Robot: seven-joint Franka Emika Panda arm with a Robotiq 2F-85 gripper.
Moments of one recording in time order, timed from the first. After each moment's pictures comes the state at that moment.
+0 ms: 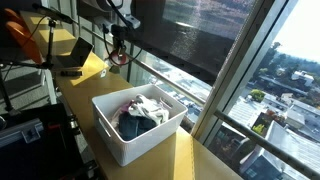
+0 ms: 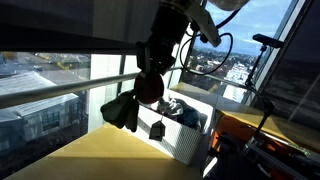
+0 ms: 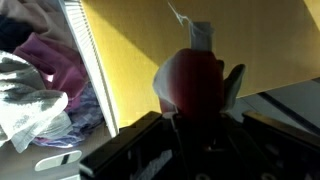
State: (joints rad) arm 0.24 0.20 0.14 -1.94 0.07 2.31 0.41
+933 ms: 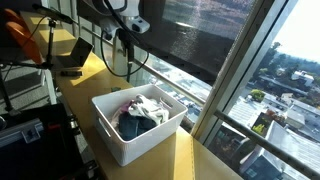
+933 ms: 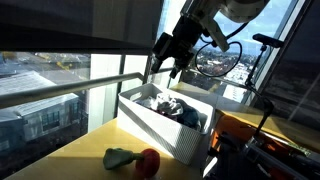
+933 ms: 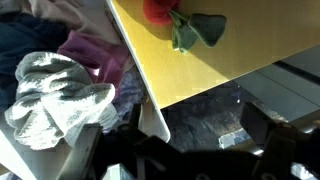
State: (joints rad) arm 0.13 0.08 0.10 -2.11 0.16 2.43 0.34
